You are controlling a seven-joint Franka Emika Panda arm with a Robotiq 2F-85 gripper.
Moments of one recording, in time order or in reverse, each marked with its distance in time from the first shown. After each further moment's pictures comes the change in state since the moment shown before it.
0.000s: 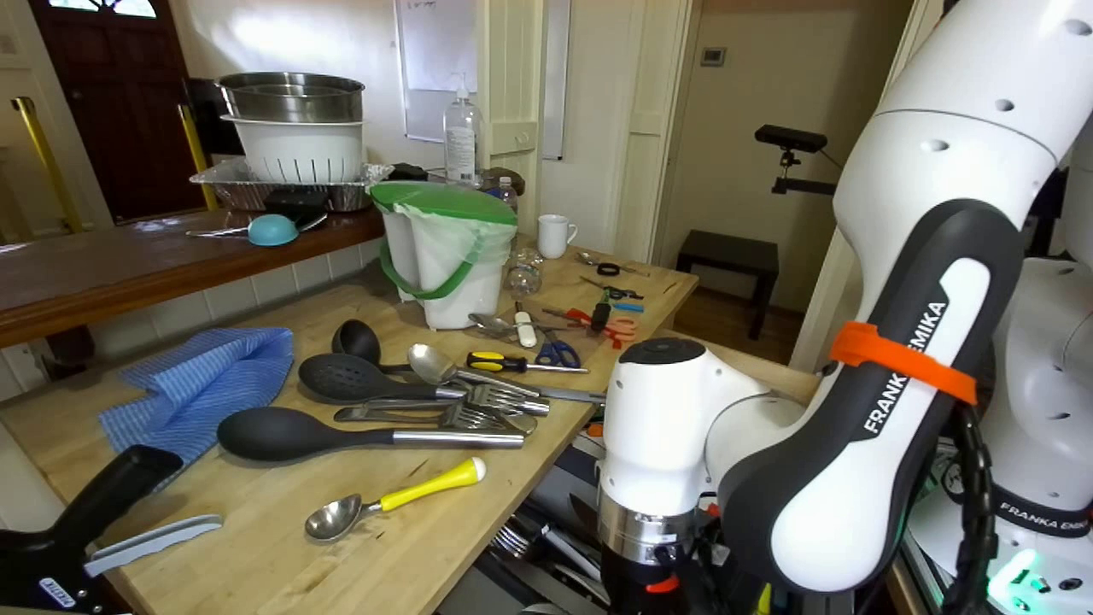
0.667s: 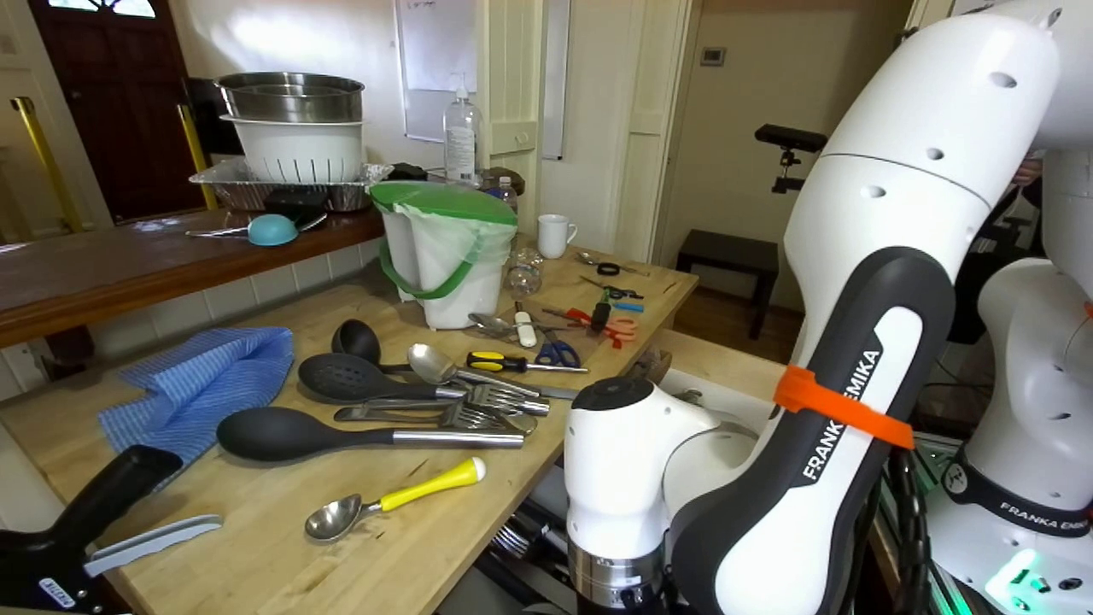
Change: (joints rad) arm 0.027 0.138 -0.020 0.138 -0.025 -0.081 0.031
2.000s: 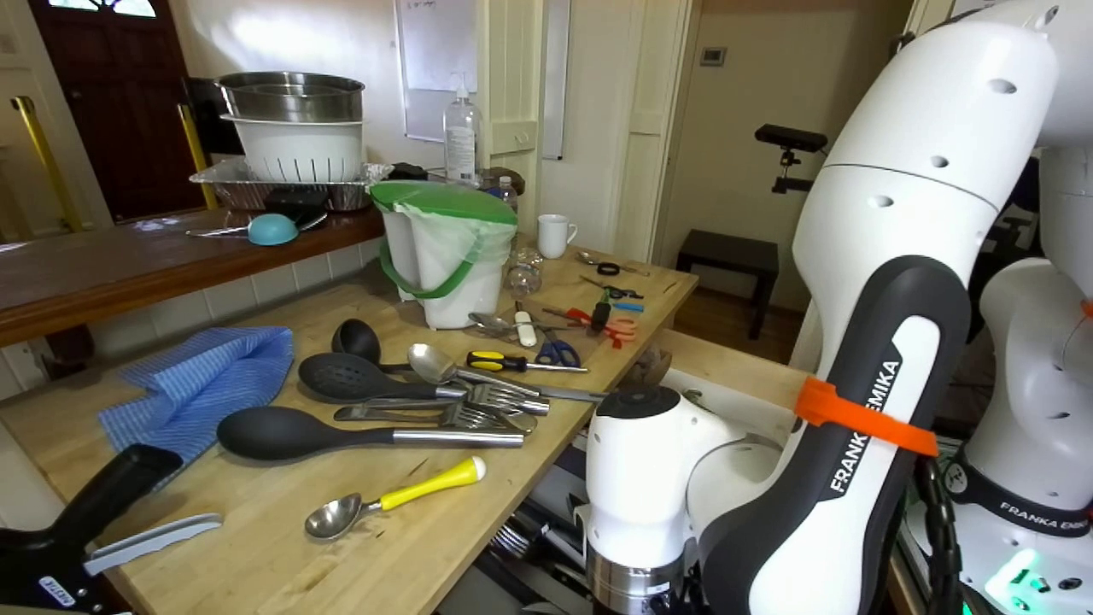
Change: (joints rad) arm -0.041 -0.007 0.060 -0.062 0.001 0.097 -0.177
